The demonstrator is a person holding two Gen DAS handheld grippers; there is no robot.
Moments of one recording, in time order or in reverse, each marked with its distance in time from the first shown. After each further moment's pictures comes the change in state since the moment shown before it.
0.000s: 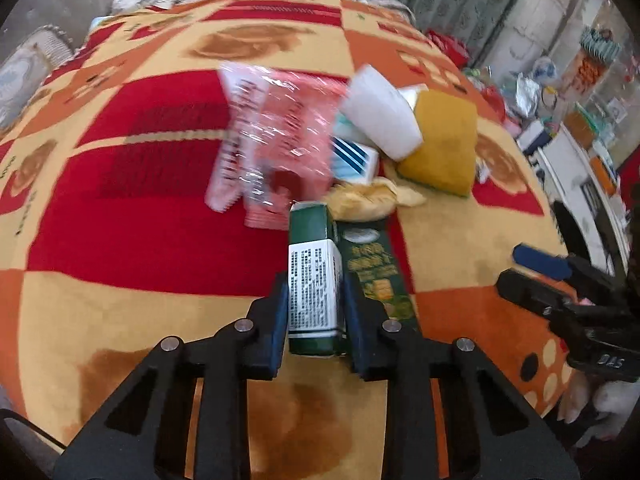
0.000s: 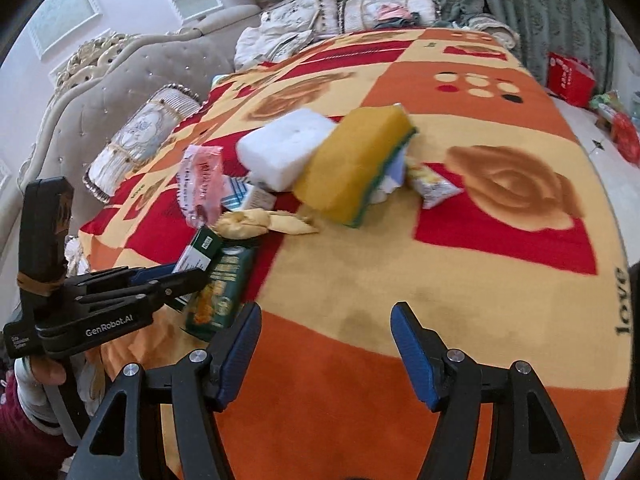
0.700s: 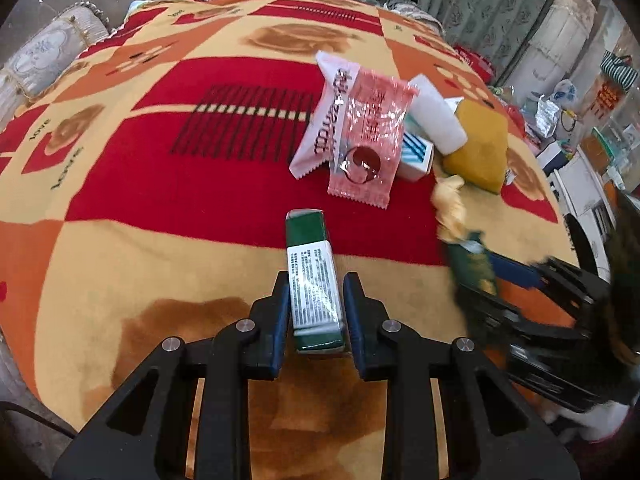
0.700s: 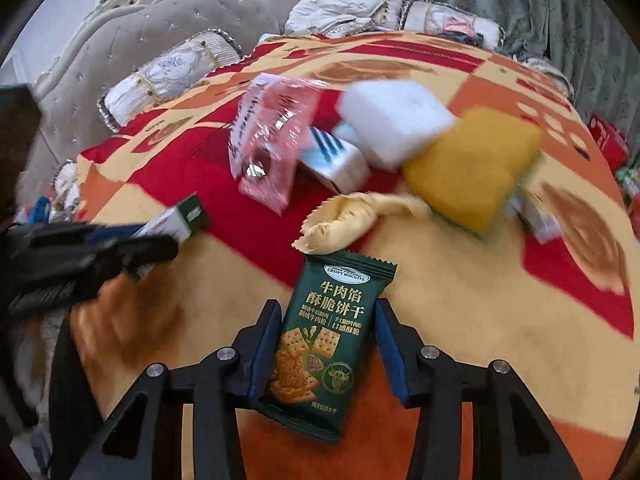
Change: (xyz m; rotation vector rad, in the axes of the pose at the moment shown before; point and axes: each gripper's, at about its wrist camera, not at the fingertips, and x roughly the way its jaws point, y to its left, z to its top) left arm -0.008 0.033 -0.021 -0.077 0.010 0.059; right arm 0.045 0.056 -0.014 -0.252 0.058 -0.050
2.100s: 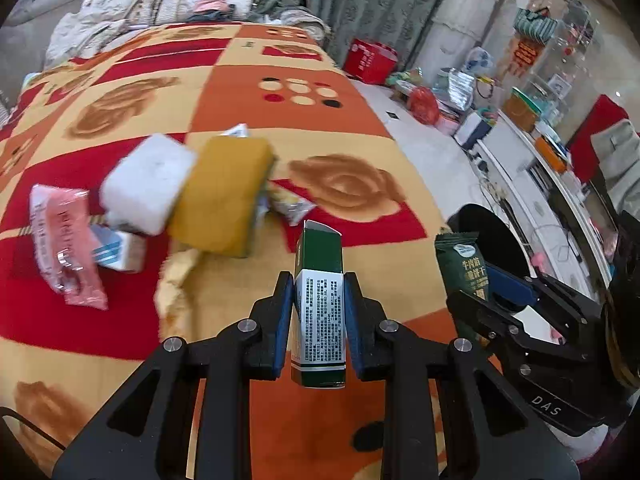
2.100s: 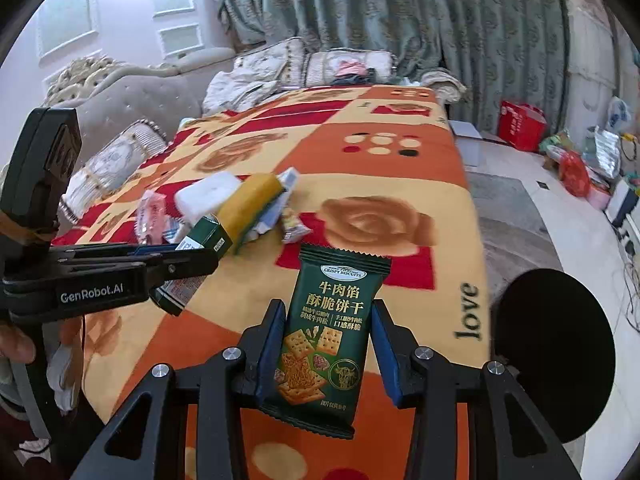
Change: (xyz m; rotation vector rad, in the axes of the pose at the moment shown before) left arm -0.001 -0.197 0.039 0.234 -0.056 -0.228; right arm -0.140 -0.132 -0.056 0.226 -0.233 -0.173
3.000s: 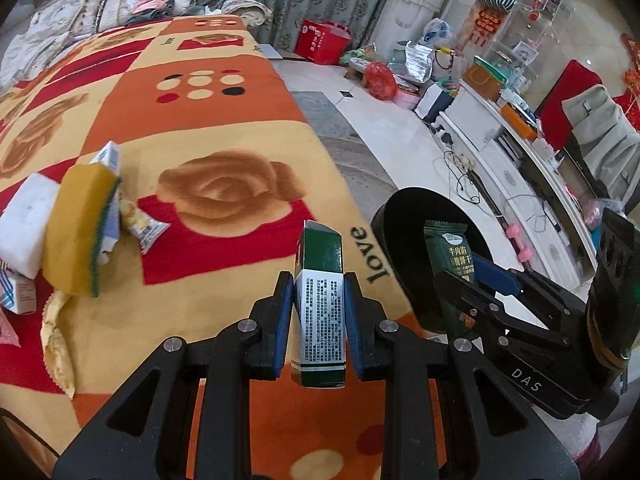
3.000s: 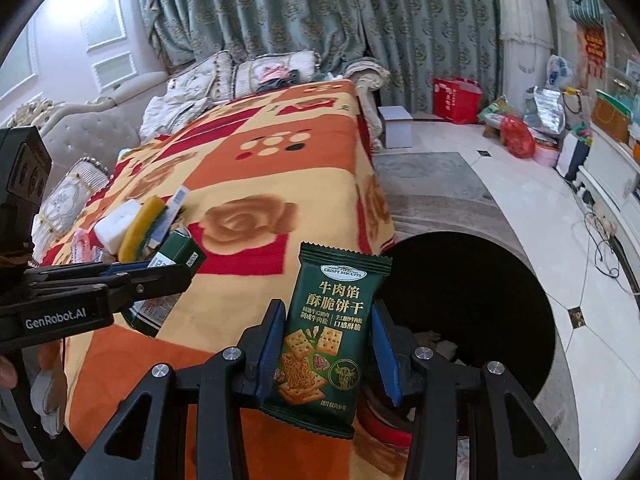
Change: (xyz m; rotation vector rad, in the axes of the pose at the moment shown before) left arm 0.050 -0.099 0.019 0.101 0.059 -0.096; right arm -0.029 -0.108 -0.021 0.170 -0.009 -0.145
